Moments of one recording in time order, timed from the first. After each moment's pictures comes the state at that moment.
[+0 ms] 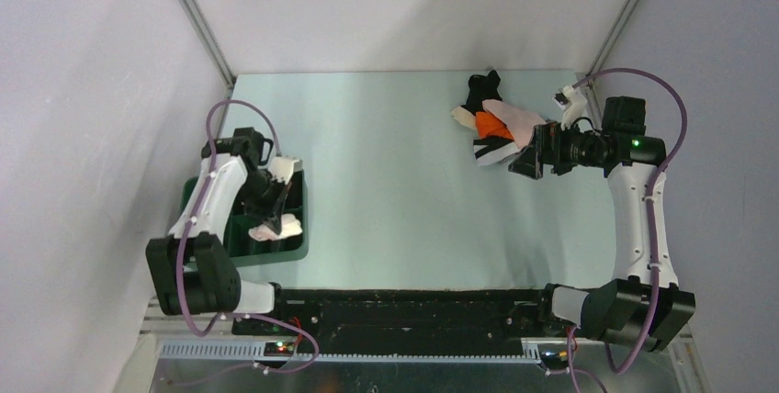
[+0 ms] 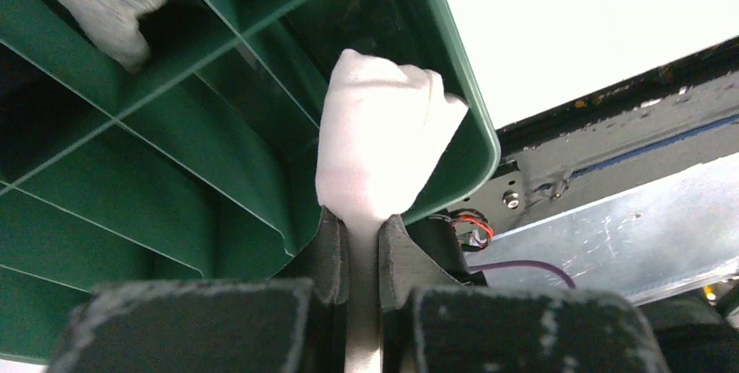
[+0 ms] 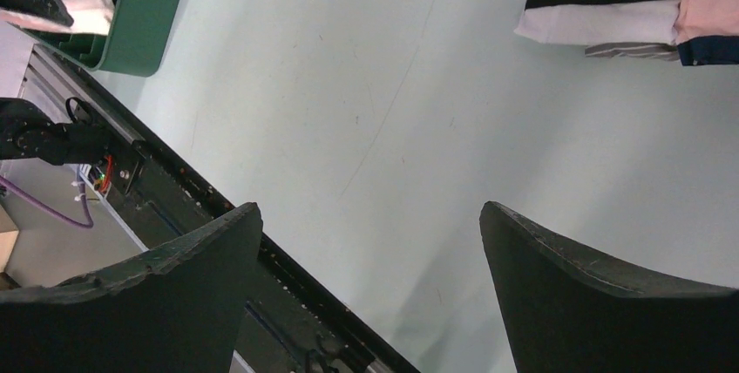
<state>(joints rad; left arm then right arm) 0.07 1.39 1.12 -1.31 0.18 0.40 -0.20 1.22 1.28 -1.01 -0.83 -0.31</state>
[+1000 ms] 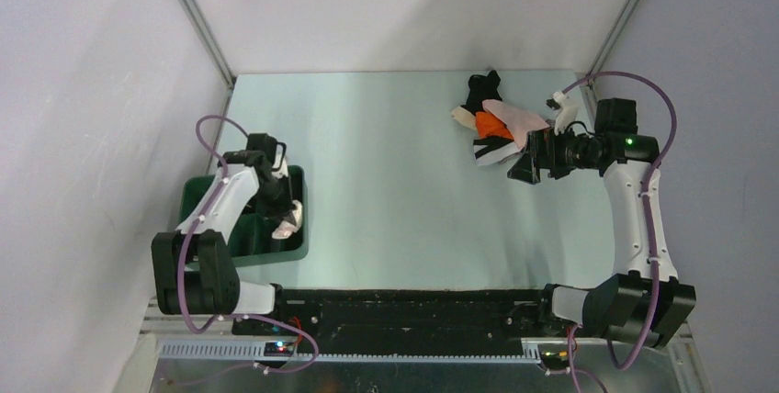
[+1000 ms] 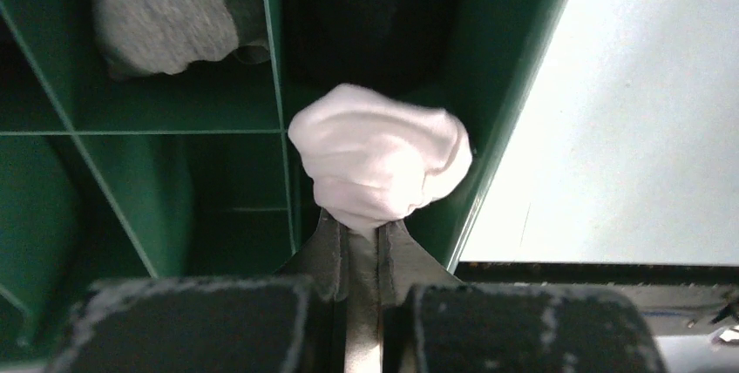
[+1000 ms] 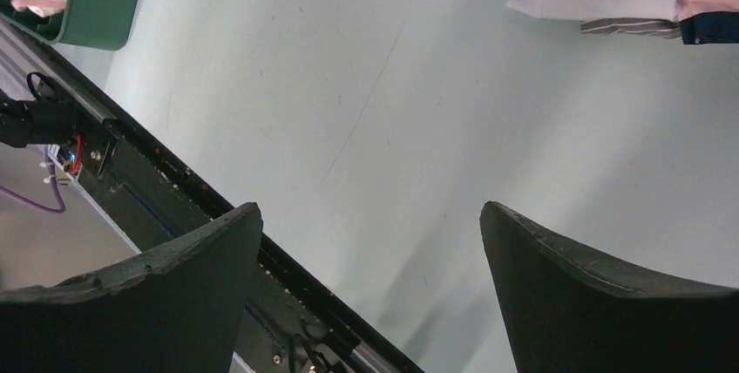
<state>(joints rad) 0.00 1.37 0.94 -0.99 0.08 -0.24 -0.17 1.23 1.26 -1.03 -0.76 -0.36</state>
